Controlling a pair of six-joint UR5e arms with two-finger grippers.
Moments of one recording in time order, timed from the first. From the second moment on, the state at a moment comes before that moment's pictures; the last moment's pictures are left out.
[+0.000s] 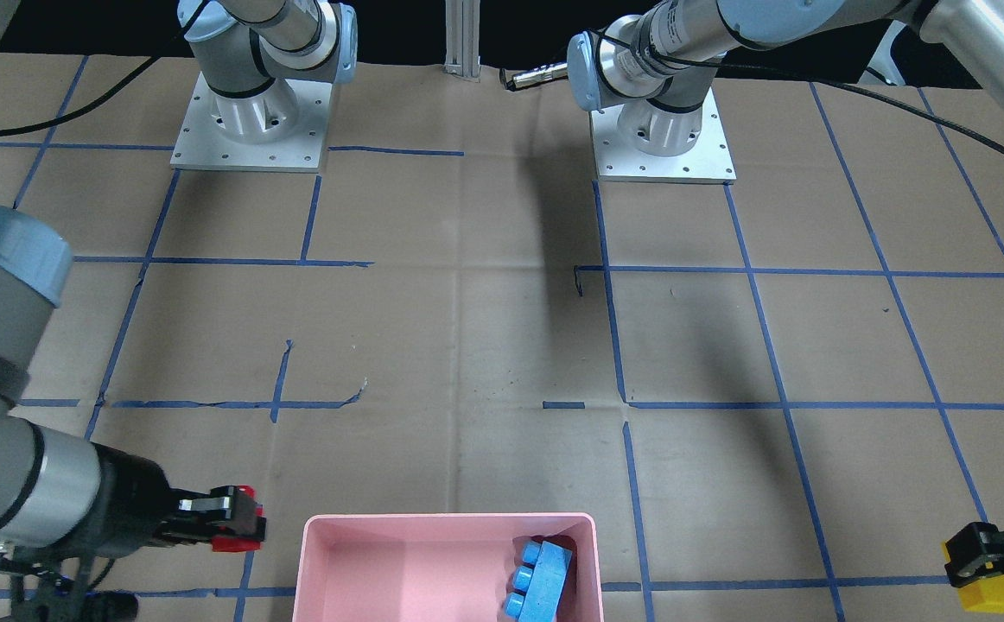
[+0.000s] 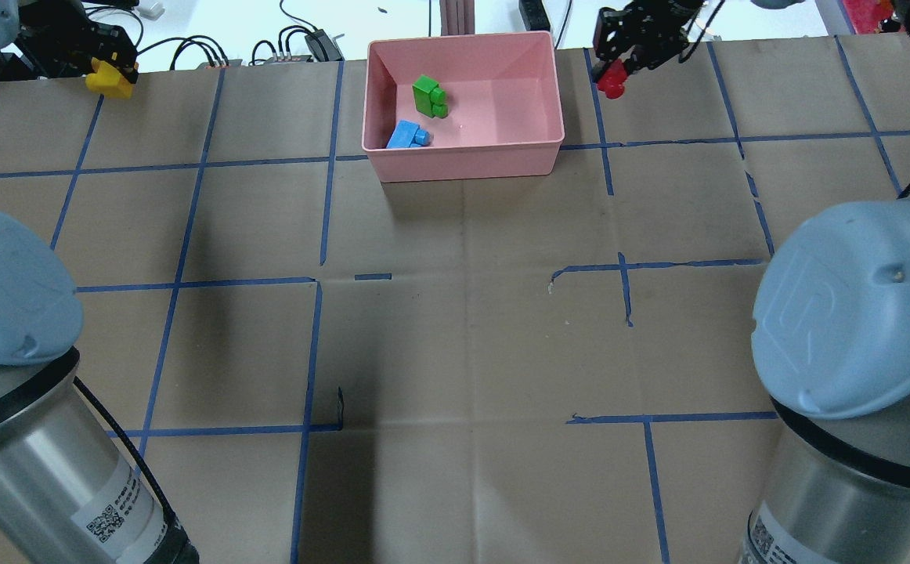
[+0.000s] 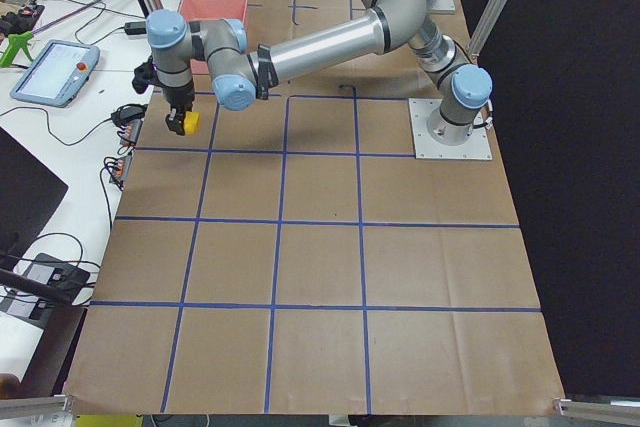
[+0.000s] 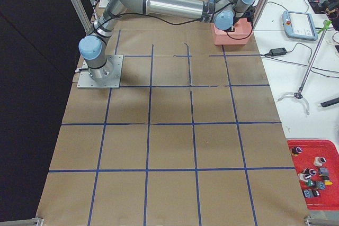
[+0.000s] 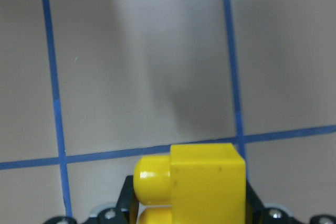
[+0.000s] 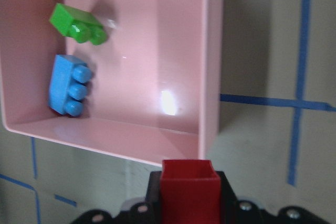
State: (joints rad) left arm -1.27 -2.28 -0.90 -1.35 1.55 0.39; right arm 1.52 -0.89 1.02 -1.71 -1.09 -0.08
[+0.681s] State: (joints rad) left arm -1.50 -2.35 -0.81 -1.37 1.55 -0.03; right arm 1.59 -0.80 1.01 -1.95 -0.88 -0.01
